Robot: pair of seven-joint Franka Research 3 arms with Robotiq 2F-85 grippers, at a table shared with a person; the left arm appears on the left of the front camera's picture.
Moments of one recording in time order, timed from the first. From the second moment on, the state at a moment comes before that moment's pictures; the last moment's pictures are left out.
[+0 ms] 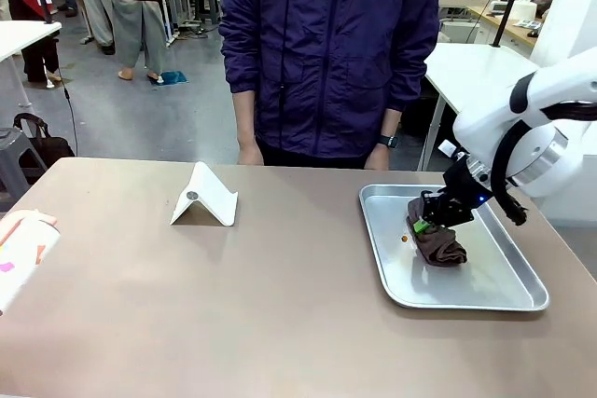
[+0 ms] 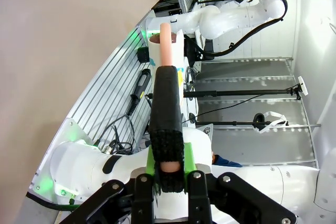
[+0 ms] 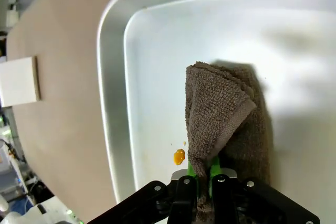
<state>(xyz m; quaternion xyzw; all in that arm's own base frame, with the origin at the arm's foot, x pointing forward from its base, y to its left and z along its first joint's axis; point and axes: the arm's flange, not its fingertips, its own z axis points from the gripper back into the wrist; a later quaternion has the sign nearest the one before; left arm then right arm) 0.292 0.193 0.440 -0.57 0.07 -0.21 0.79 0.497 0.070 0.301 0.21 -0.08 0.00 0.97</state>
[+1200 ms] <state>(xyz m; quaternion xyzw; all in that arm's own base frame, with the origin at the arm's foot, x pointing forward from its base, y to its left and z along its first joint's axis) 0.292 0.193 0.440 -0.57 0.07 -0.21 0.79 0.500 0.112 0.290 0.27 -0.07 0.07 0.96</state>
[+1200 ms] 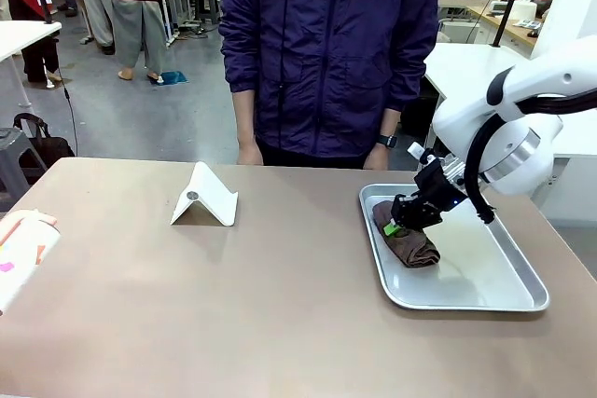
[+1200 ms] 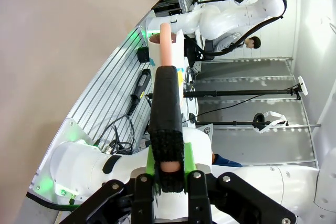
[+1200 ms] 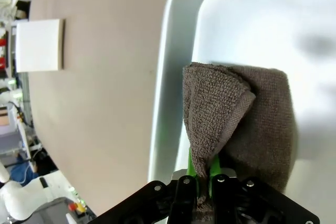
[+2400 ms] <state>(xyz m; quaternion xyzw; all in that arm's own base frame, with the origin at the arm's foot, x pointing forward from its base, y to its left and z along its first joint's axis) 0.292 0.193 0.440 -0.57 0.07 -0.21 0.79 0.473 -0.010 0.352 0.38 -0.17 -0.09 0.91</state>
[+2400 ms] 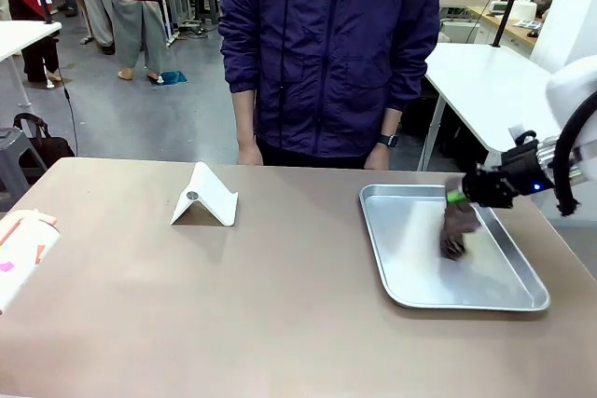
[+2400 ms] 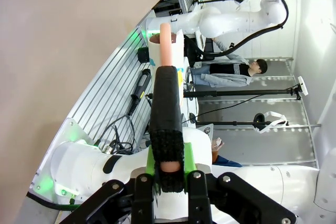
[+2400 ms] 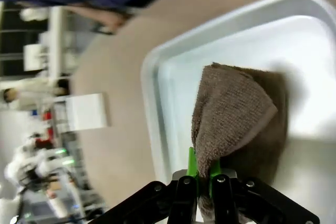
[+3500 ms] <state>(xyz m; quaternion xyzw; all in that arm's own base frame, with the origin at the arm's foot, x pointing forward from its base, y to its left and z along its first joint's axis) 0.293 0.194 0.441 -0.57 0.07 -0.21 0.79 0.371 -0.027 0.426 0.68 -0.09 -0.03 0.72</state>
